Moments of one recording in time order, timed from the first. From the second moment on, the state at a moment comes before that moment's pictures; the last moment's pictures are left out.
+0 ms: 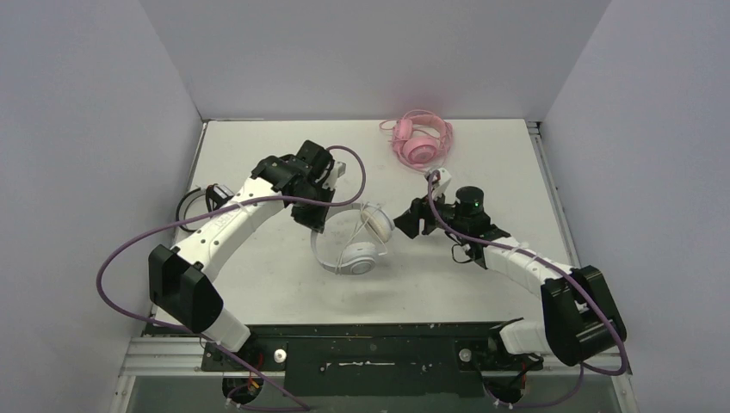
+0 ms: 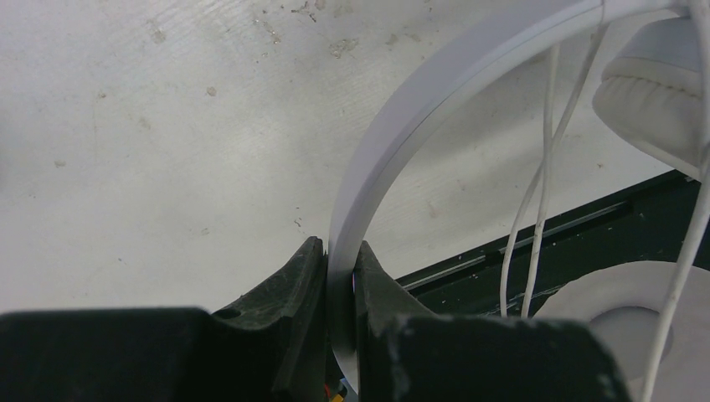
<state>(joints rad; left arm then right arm) -0.58 1.56 1.48 -1.12 0.02 -0.20 0.37 1.34 0.66 0.31 -0.57 0.18</state>
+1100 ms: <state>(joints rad) -0.59 1.54 1.54 -1.20 0.12 -0.20 0.49 1.44 0.31 1.24 -0.59 -0.21</state>
